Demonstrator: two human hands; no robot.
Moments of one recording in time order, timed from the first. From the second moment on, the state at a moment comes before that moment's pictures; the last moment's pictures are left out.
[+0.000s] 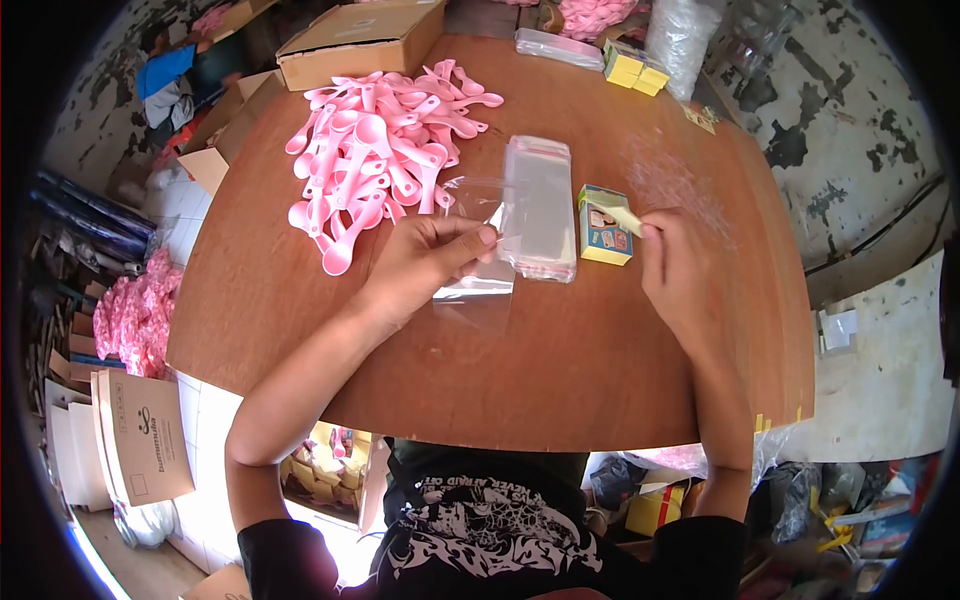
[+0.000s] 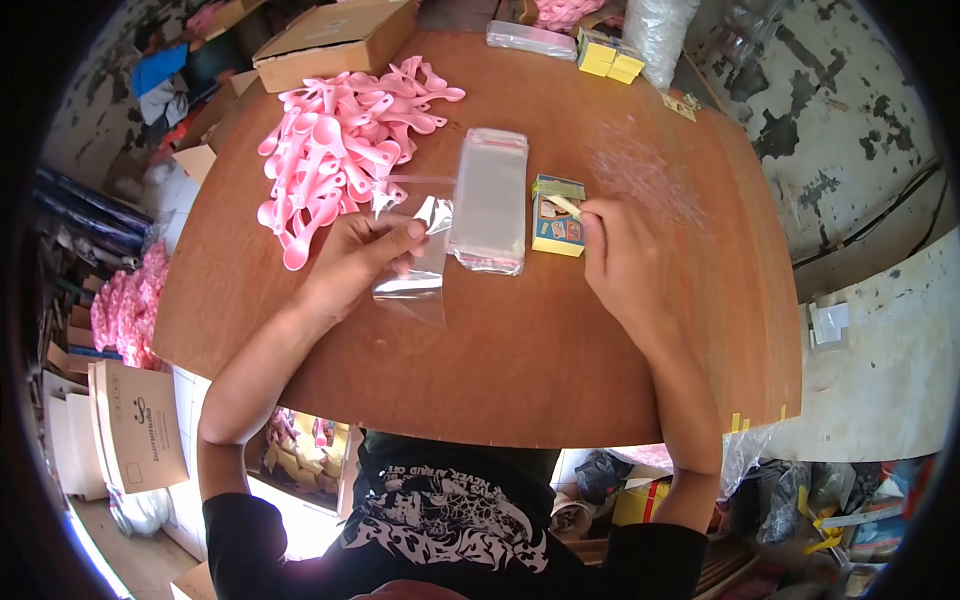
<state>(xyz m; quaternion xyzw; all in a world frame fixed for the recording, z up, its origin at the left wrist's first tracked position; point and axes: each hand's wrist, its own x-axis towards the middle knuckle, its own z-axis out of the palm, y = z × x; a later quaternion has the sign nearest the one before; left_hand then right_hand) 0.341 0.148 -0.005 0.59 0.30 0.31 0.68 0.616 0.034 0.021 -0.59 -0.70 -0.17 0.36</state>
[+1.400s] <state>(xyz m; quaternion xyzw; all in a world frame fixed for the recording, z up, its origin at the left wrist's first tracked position) 0.383 0.108 0.031 0.79 0.16 0.25 0.54 0.568 0.003 0.041 -0.47 -0.61 0.46 0.44</state>
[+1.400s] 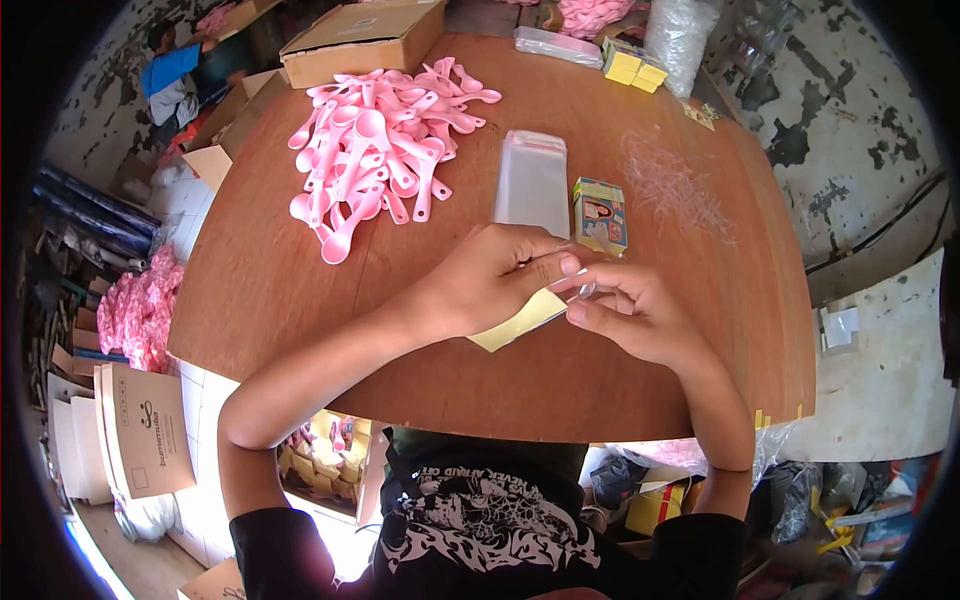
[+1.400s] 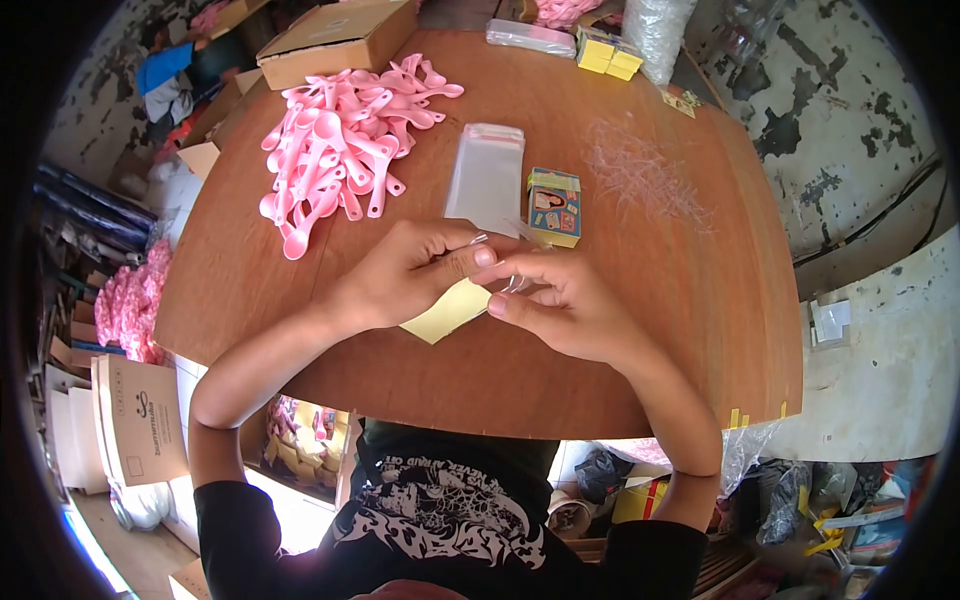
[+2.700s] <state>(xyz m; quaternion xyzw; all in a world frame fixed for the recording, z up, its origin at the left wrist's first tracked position) 0.320 0.132 0.010 0.74 0.17 0.13 0.64 0.564 0.101 0.026 -0.57 -0.69 0.06 0.44</state>
